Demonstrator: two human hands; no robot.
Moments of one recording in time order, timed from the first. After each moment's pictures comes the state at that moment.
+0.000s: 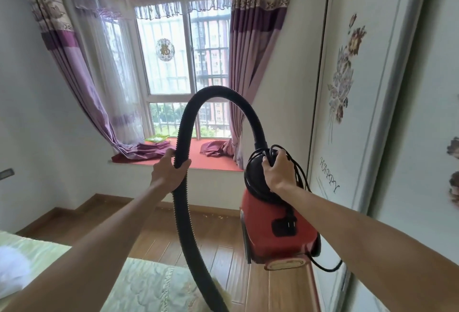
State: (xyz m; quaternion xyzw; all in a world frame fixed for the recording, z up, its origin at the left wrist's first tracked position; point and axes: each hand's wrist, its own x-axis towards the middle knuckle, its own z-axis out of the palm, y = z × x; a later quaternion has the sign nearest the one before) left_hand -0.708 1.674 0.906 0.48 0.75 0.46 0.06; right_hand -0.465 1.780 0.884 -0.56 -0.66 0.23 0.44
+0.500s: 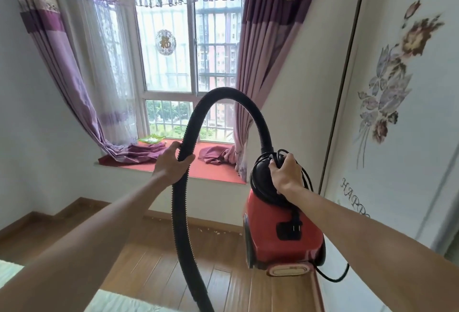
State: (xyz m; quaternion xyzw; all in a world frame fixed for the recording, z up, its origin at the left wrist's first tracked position) left_hand -0.825 1.882 0.897 0.51 0.73 0.45 0.05; right_hand -0.561 1.983 0.873 -0.58 -0.65 0.23 0.44
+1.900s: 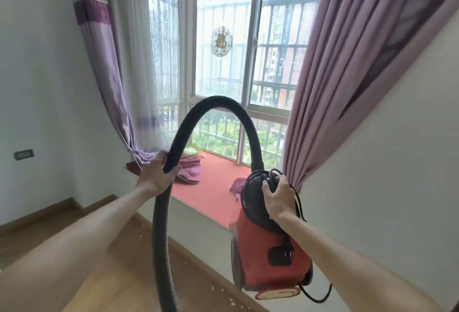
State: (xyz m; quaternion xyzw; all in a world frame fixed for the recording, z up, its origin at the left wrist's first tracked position) left_hand -1.035 2.296 0.878 0.36 0.83 0.42 -0.06; right_hand -0.798 2.483 0.849 -0.43 -0.76 0.30 0.40
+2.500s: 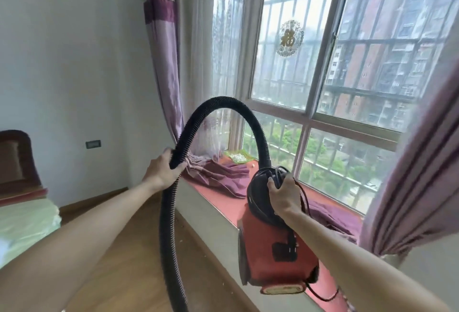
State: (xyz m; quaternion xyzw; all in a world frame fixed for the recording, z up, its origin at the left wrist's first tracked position) left_hand -1.258 2.311 0.863 0.24 0.88 0.40 -0.09; right_hand -1.070 2.555 0.841 -0.35 -0.82 0.33 0.32
